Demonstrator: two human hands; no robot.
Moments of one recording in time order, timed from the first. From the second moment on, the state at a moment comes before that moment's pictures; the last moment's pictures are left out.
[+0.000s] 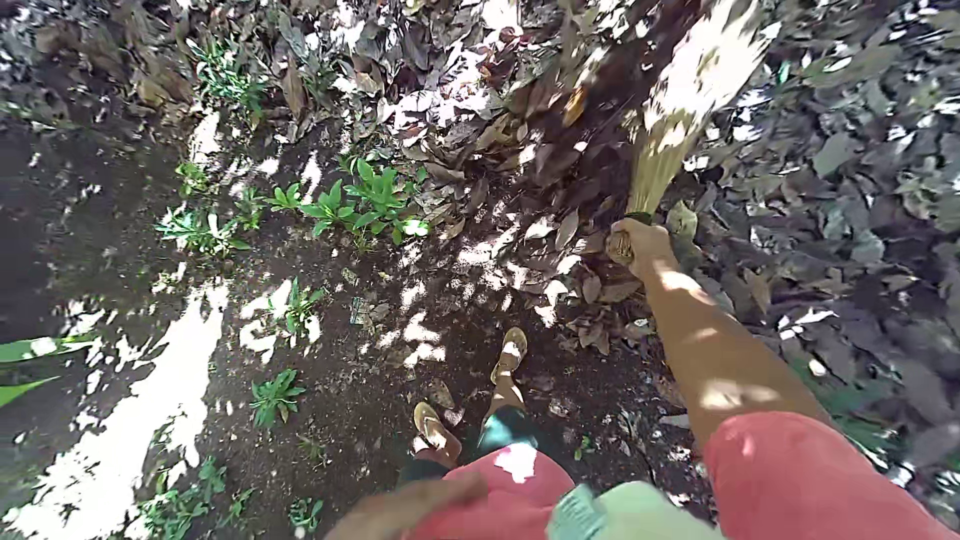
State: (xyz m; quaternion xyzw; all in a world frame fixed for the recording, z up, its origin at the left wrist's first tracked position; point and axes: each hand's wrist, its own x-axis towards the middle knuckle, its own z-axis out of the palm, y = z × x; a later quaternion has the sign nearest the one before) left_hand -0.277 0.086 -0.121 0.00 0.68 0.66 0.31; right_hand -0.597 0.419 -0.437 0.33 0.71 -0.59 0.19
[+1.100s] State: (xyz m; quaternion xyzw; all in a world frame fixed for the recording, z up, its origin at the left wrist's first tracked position) left_hand -0.162 0.052 -0.319 -0.49 0.66 0.43 0.37; right_hand -0.488 0.461 -0.319 0.32 0.49 -0.78 0.20
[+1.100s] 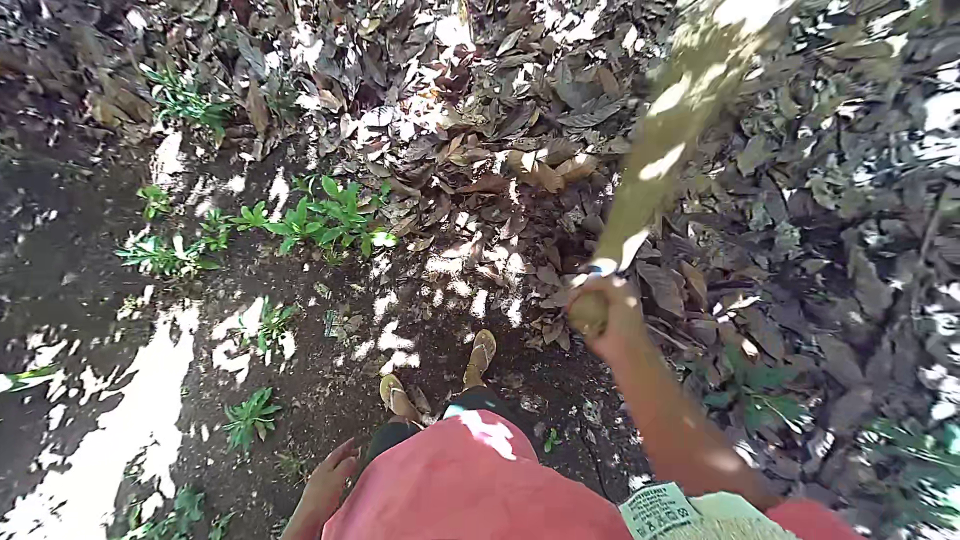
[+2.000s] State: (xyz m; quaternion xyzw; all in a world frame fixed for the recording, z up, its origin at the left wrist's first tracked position) left_hand -0.134 0.056 -0.308 -0.51 0.67 0.40 0.36; right_hand -0.388 0.377 -0.335 0.38 0.33 -0.77 0.39
